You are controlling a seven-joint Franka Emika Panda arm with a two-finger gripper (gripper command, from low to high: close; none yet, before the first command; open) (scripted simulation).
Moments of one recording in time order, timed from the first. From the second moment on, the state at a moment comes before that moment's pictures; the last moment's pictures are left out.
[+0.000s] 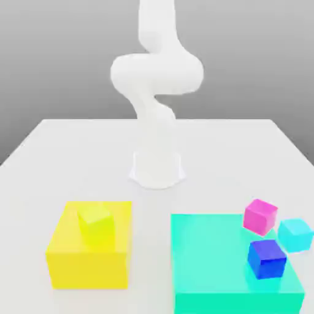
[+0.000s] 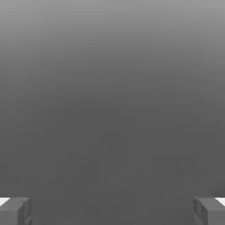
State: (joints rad) arm 0.07 -0.71 0.00 -2.33 0.01 2.34 0.70
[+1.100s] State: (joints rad) arm 0.68 0.37 0.11 -2.54 -0.17 2.90 -0.03
